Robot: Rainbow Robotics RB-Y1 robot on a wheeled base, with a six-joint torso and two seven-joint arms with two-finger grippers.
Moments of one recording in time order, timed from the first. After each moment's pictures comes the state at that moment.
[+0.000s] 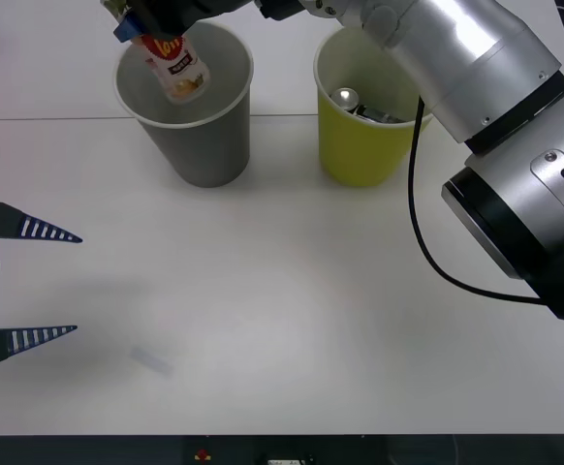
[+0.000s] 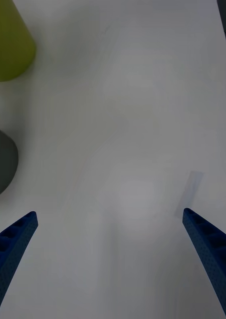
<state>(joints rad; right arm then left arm) -1.47 -0.18 0.43 -0.96 2.14 -1.02 -1.21 0.26 1.13 0.26 -2.01 -1.31 -1.13 -0.09</state>
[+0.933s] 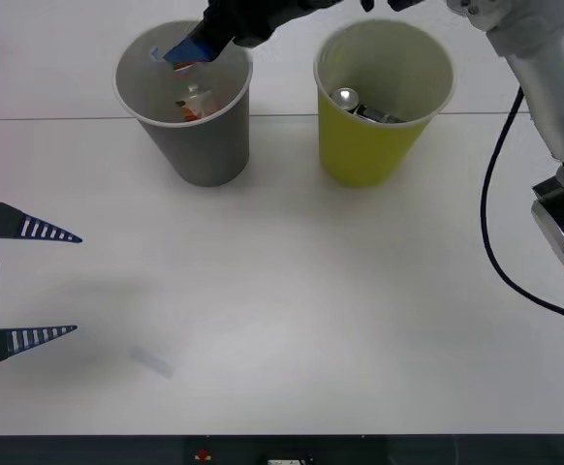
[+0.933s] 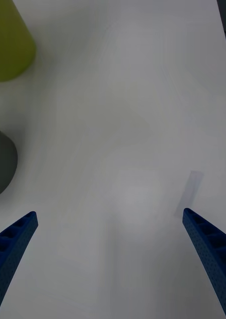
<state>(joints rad) -1.24 -0.41 0.34 -1.46 2.01 -1.28 -1.22 0.26 1.13 0.26 -2.01 -1.31 -1.13 -0.09</state>
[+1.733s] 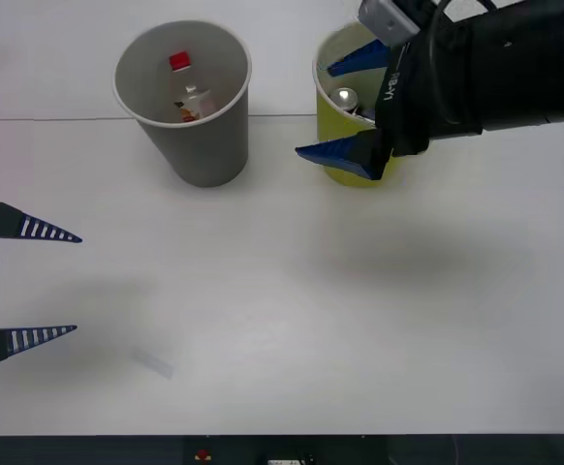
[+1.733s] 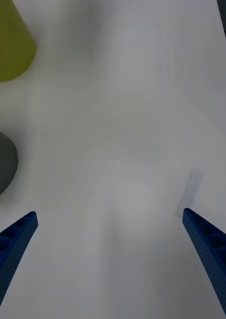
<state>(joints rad) -0.66 -0.73 0.11 -2.09 1.84 -1.29 -1.09 0.26 1.13 0.26 -2.01 -1.31 -1.13 -0.09</state>
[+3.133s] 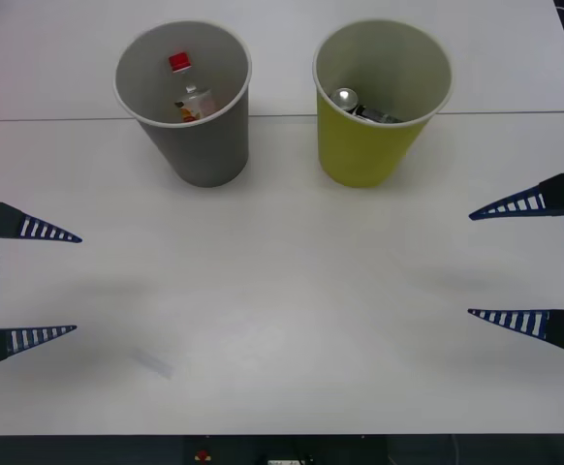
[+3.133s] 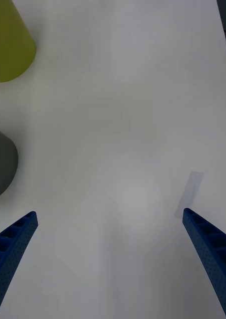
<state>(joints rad) 0.06 -0.79 -0.41 -2.16 1.48 -1.49 -0.33 0.26 1.13 0.26 -2.01 -1.31 -1.13 -0.09</state>
